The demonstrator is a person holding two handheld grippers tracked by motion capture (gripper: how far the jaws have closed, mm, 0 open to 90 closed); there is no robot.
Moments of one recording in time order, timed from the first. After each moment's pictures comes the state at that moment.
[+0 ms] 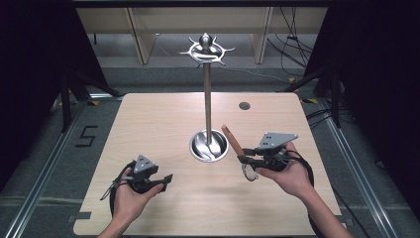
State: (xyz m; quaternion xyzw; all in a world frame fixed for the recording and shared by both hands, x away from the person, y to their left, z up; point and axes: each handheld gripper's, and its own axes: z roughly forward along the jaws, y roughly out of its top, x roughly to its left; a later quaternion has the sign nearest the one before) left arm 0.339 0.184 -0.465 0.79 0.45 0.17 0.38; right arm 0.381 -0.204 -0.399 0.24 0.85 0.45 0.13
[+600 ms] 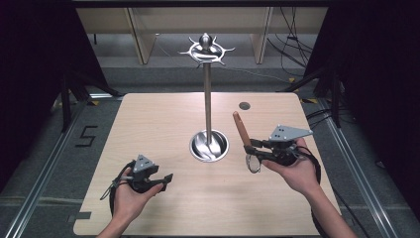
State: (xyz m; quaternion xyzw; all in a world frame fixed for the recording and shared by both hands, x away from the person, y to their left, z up) left arm 0.341 0.182 -0.467 0.77 0.46 0.17 0.40; right arm 0.383 -0.220 -0.380 0.26 0.82 0.49 0.16
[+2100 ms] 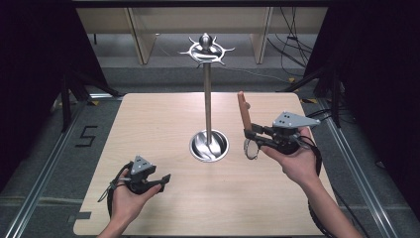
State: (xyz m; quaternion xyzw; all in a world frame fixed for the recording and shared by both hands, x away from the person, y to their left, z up) left arm 0.336 0.188 -0.467 0.77 0.46 0.18 0.40; right arm 0.385 -0.212 -0.344 0.31 0.77 0.52 0.19
